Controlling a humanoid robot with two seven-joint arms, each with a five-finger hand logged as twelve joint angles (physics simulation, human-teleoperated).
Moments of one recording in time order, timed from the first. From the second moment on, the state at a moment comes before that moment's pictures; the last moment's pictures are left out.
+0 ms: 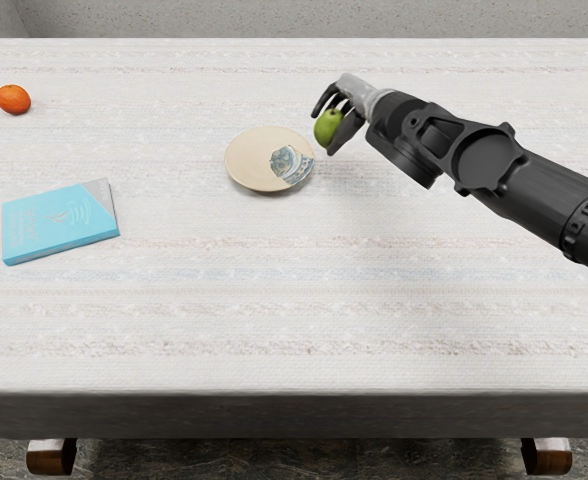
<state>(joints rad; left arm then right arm) -0.01 0.00 -0.05 -0.30 -0.05 0.05 0.10 1.34 0.00 0.05 0.54 -0.68 -0.07 -0.29</state>
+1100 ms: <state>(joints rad) -0.01 0.00 -0.05 -0.30 -0.05 0.05 0.10 1.29 0.00 0.19 0.60 -0.56 0.02 -0.22</state>
